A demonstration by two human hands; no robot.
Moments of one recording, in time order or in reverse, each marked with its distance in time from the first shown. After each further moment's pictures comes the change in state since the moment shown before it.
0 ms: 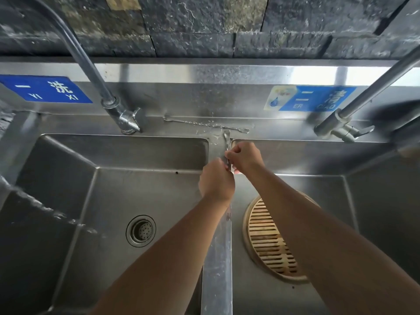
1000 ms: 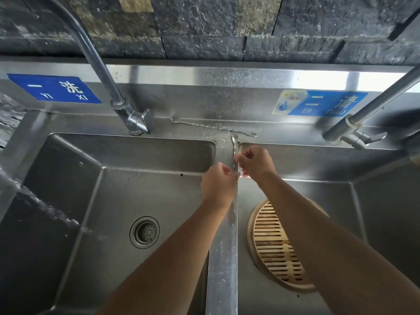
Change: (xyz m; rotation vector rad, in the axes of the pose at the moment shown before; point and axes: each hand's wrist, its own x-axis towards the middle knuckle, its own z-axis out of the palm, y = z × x) left_hand 0.001 -0.016 -0.007 -0.278 -0.044 -0.021; right_hand -0.005 0.013 -0.006 0.138 0.012 -0.022
